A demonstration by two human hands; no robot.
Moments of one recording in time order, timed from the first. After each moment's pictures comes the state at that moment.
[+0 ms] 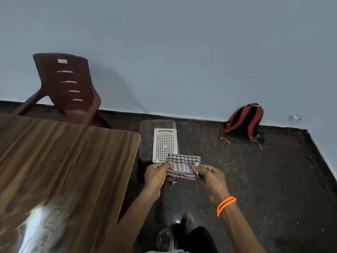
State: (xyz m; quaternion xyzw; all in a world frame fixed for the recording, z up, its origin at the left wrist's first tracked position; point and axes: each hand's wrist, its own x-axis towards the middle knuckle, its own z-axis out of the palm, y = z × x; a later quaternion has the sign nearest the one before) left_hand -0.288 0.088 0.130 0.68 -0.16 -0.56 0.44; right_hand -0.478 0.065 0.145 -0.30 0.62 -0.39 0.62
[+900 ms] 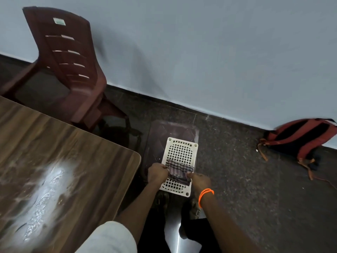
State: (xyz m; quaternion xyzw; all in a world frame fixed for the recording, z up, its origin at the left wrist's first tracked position) left_hand -0.212 -0.170 -0.079 0.85 -0.21 -0.46 0.16; right_hand -0.372 -0.213 -0.094 -0.26 0.75 -0.17 0.59
